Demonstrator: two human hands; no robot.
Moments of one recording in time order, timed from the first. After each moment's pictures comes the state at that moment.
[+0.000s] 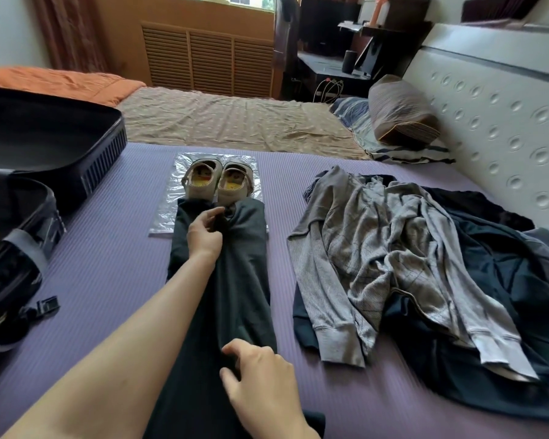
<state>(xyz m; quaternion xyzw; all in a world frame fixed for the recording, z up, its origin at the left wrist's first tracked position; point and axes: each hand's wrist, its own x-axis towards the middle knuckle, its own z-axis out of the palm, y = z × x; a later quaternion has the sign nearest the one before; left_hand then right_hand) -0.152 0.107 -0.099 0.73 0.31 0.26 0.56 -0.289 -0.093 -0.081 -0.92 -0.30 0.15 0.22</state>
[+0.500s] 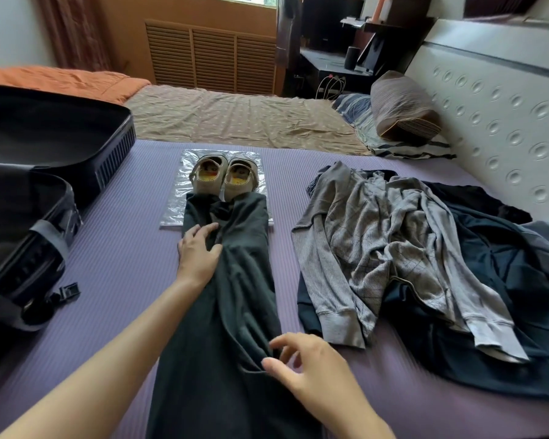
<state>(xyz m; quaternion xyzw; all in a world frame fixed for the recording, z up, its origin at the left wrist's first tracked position) -0.224 0.100 -0.098 0.84 0.28 0.19 0.42 -0.281 -0.156 -0.079 -0.90 -0.29 0.12 0.29</state>
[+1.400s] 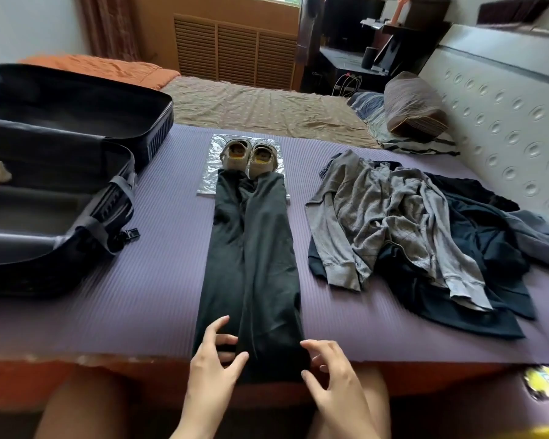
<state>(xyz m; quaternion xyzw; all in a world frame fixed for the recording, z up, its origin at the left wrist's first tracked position) -0.475 -0.043 -0.128 0.75 0.33 0.15 0.56 -0.390 -0.223 -0.139 -0.88 -0.29 0.03 0.38</state>
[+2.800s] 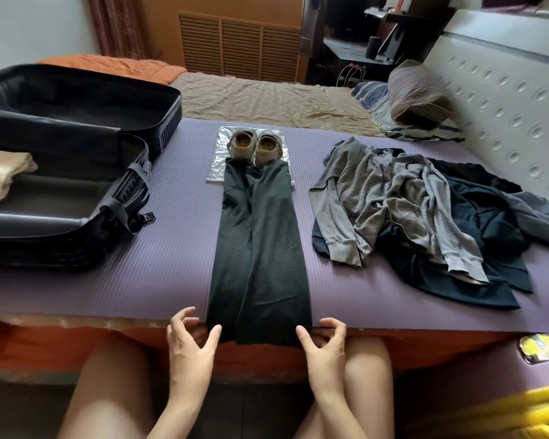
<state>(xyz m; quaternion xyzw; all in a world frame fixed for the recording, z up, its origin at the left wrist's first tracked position) -0.514 -0.030 -0.150 0.73 0.41 0.26 0.48 -0.412 -0.197 -0.174 -0.79 0.03 0.02 0.61</state>
